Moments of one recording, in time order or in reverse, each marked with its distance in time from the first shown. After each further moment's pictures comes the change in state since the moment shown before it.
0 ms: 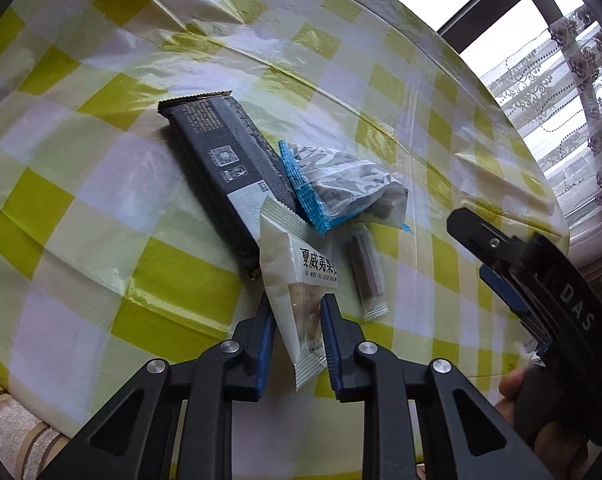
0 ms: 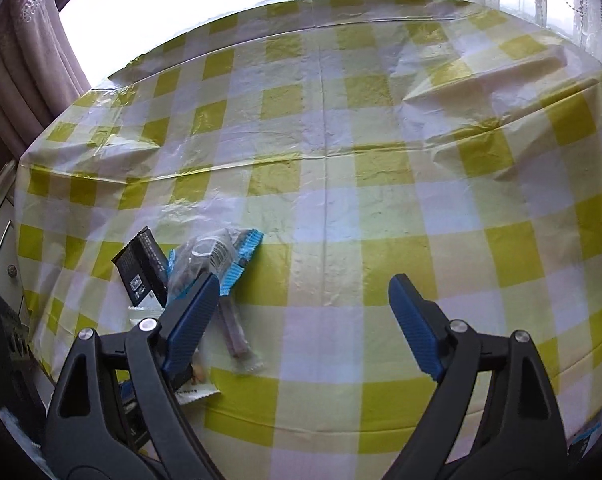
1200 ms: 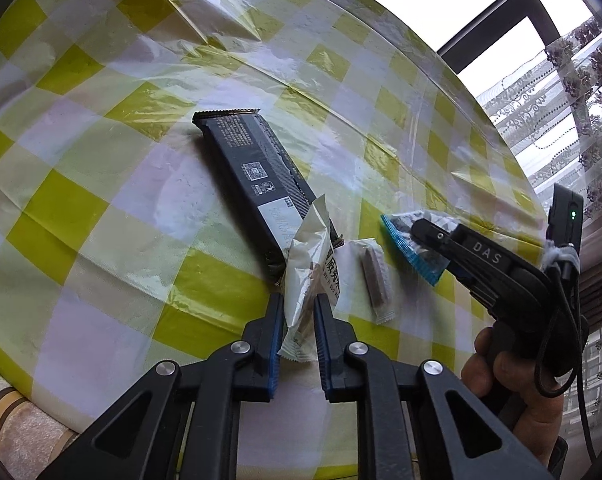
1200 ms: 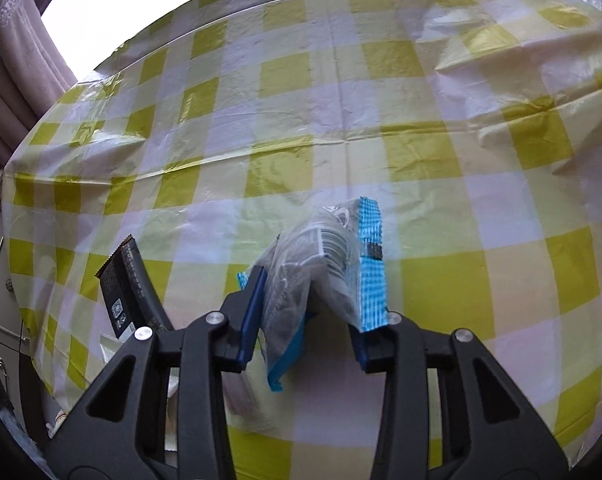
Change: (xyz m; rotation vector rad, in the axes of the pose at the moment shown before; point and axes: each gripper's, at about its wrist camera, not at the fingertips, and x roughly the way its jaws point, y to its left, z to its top) left arm -0.014 0.016 0.003 -0.018 -0.042 -0.042; right arm 0.043 -0.025 0.015 0.073 0.064 0.031
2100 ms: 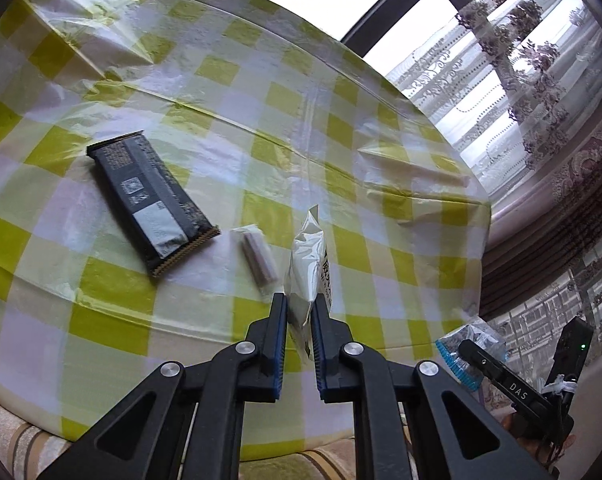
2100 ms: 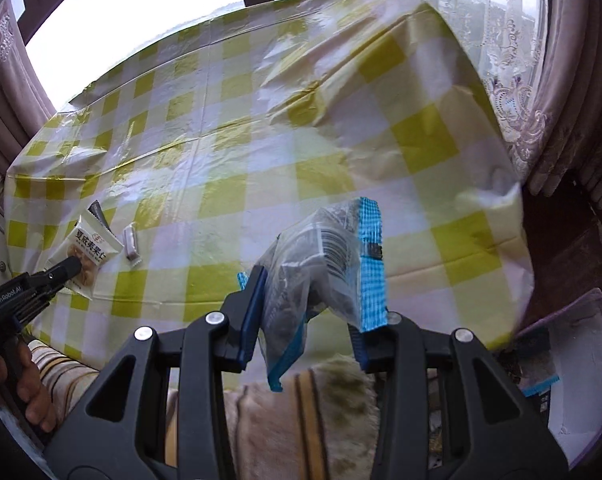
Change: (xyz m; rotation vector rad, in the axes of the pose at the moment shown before) left arm -0.019 -0.060 -0.019 0.203 -0.005 -0.207; right arm -0.161 -0.133 -0.101 0.074 -0.087 -0.172
